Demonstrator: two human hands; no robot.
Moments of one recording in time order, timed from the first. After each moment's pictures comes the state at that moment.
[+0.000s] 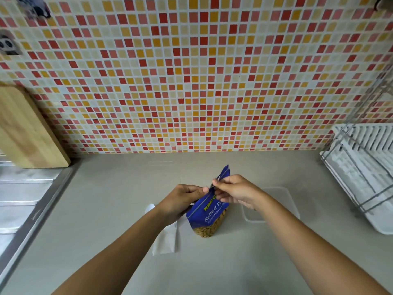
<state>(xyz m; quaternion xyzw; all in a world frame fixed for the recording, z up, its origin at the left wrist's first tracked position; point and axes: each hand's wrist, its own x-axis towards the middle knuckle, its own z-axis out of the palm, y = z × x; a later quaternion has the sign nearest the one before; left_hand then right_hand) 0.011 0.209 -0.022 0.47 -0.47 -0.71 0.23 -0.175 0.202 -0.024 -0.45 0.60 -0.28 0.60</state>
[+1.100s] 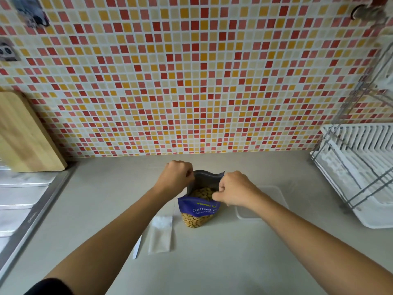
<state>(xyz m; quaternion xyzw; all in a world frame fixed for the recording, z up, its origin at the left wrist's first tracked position) 0.000 0.175 0.002 0.52 -0.83 -0.11 0.16 -0.175 0.230 0.020 -0.71 0.66 -0.06 0.23</state>
